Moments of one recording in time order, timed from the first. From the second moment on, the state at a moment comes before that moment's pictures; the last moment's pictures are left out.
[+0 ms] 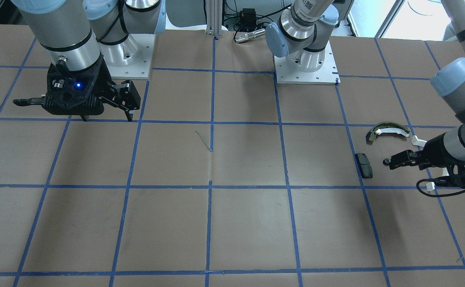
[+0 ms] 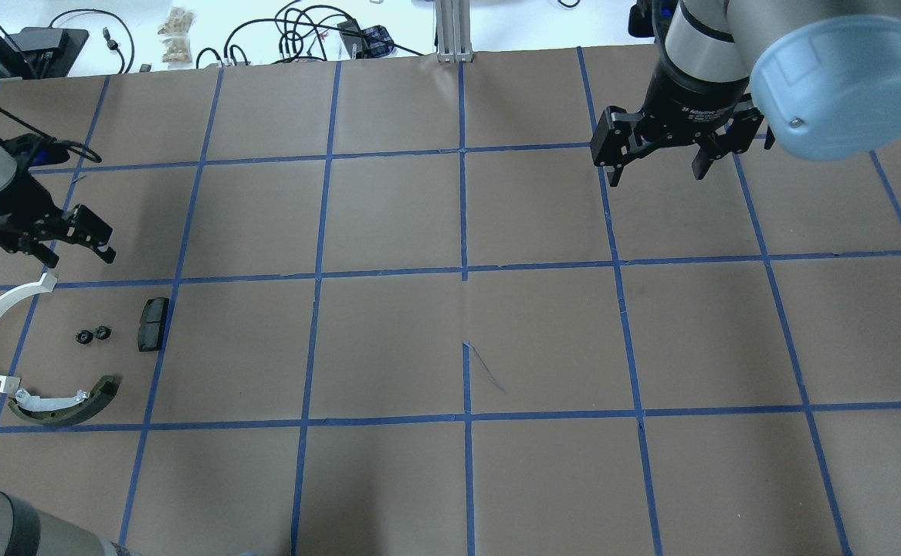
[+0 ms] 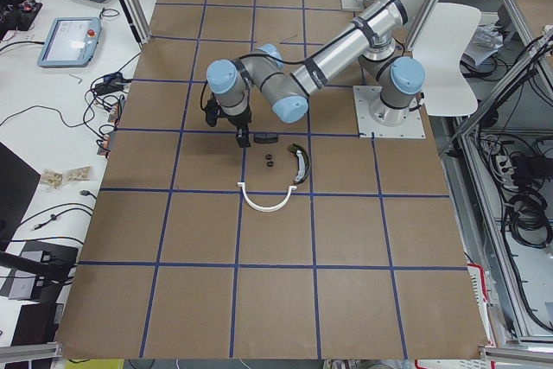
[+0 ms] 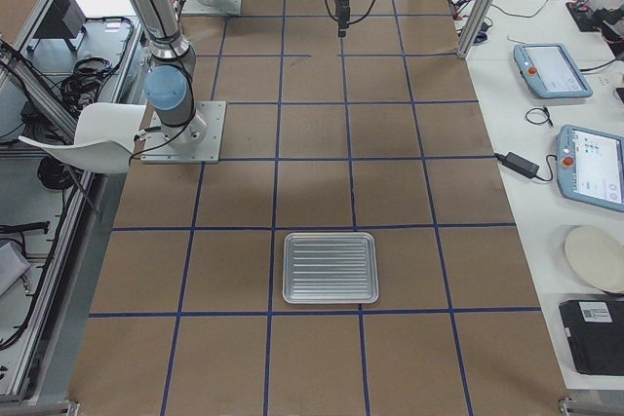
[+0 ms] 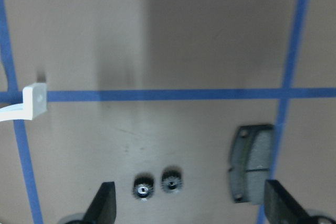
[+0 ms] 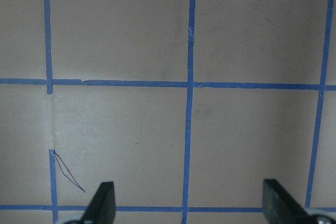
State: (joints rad) left arm -1.08 -1.90 -1.65 -1.32 1.60 0.50; right arm 1.63 -1.51 1.58 -1.66 -1.59 0.02
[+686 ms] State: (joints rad) left arm -1.49 -1.72 -1.61 -1.43 1.59 0.28; right arm 1.62 -1.52 1.58 -1.66 -1.60 0.02
